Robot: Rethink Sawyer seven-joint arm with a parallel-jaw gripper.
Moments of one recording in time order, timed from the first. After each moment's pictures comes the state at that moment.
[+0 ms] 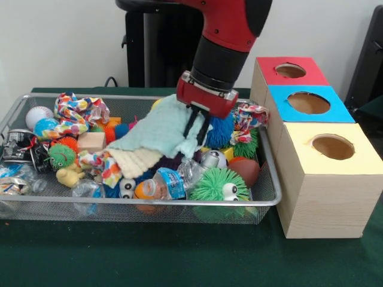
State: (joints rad) arm 0.03 -0.46 -0.30 1.64 -0.04 0.27 2.09
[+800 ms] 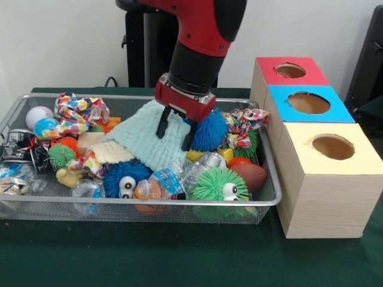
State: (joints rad) arm -0.05 -0.45 -0.27 1.65 -0.01 0.28 2.09
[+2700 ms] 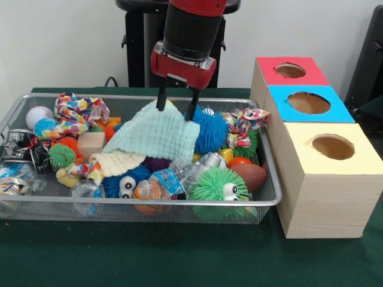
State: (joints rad) arm -0.22 -0.67 -0.06 1.68 -0.30 0.51 2.09
